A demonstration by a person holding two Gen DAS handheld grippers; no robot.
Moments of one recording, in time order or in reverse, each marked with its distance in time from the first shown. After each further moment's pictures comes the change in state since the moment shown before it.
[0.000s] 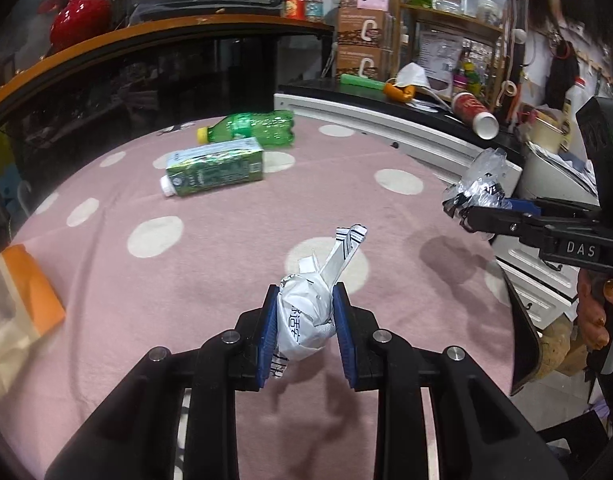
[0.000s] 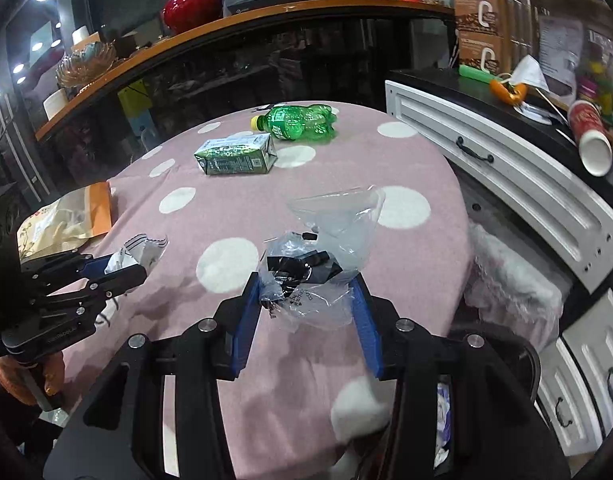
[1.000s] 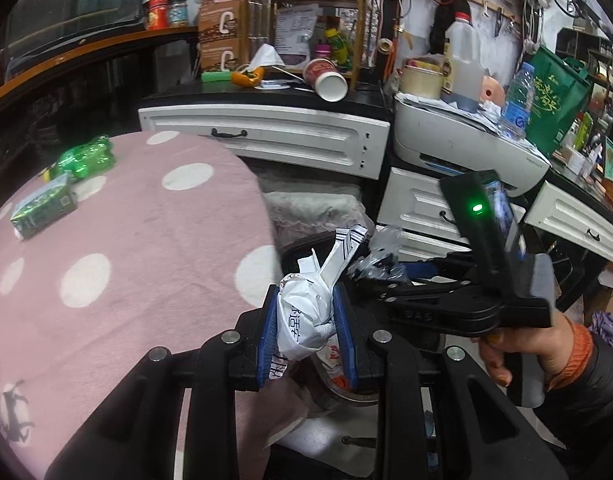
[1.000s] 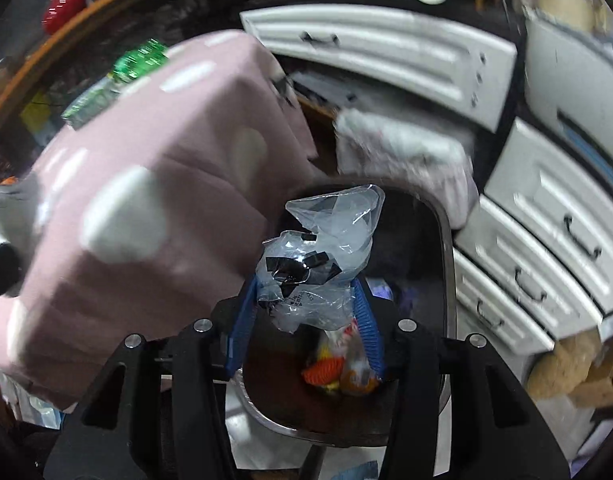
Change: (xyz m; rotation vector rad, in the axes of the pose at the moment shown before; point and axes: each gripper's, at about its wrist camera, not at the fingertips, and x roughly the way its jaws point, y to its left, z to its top) left arm 0.014 -0.182 -0.013 0.202 0.034 -0.257; right arm -0.013 -0.135 -0.137 0.285 0.187 -0.258
